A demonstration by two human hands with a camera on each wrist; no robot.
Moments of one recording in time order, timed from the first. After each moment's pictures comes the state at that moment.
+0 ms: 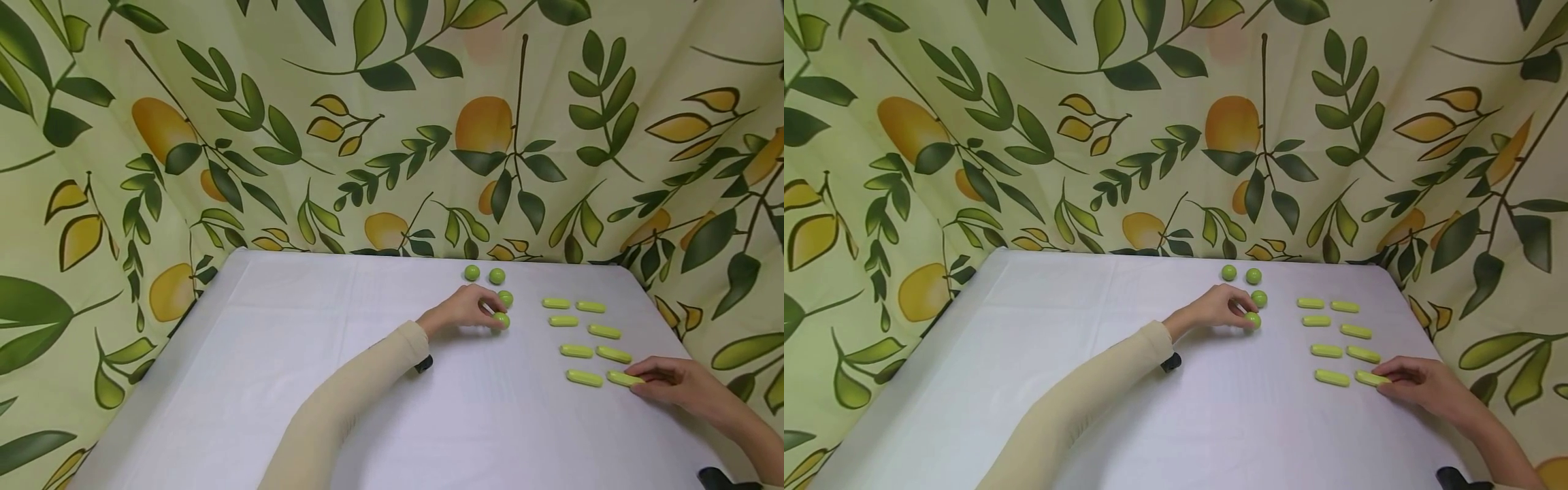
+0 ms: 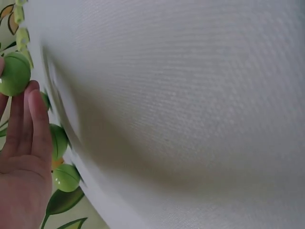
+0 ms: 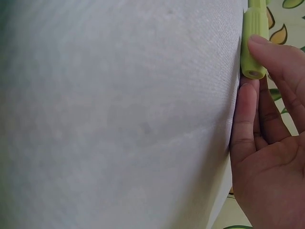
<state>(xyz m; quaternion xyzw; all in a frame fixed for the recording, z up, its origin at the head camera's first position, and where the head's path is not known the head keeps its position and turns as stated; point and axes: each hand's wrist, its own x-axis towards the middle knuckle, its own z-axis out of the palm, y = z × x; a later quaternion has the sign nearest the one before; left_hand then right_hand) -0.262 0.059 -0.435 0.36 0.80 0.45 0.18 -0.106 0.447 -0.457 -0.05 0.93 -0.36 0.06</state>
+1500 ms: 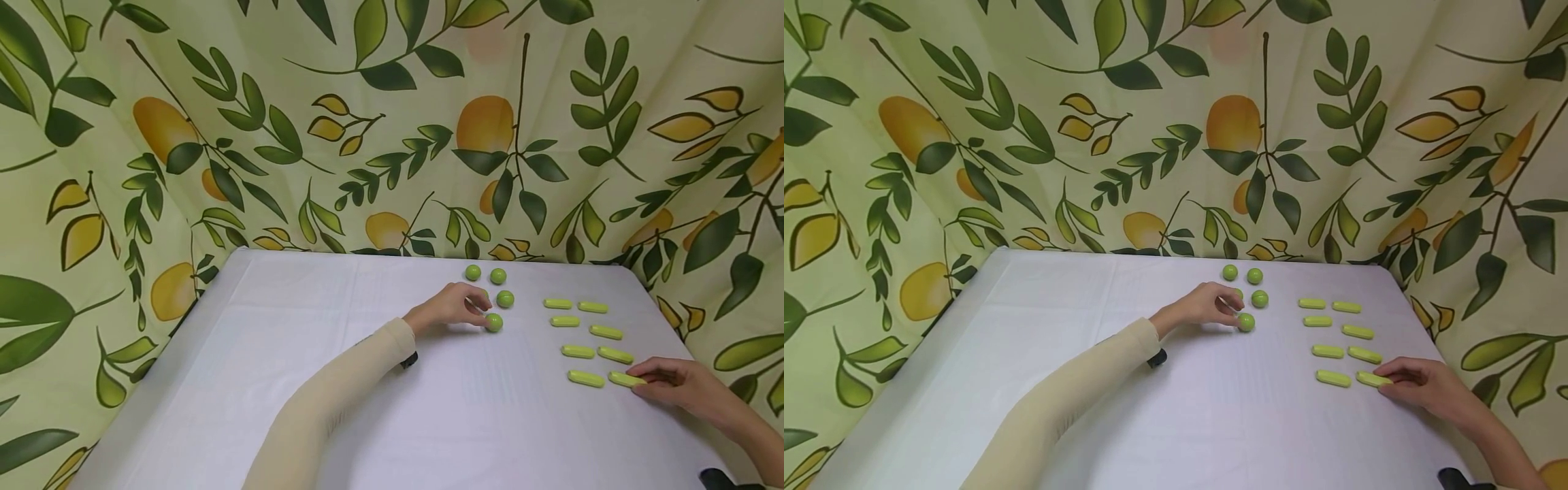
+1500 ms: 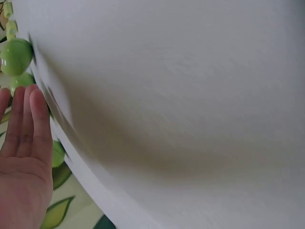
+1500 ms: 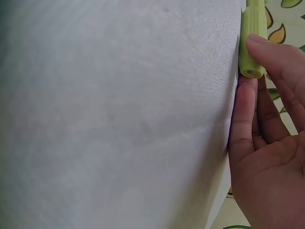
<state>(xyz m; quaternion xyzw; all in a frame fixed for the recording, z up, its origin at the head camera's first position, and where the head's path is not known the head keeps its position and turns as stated) -0.267 0.033 -0.436 0.35 0.81 0.44 0.18 -0.106 0.448 -0.459 -0.06 0.92 -0.37 0.06</state>
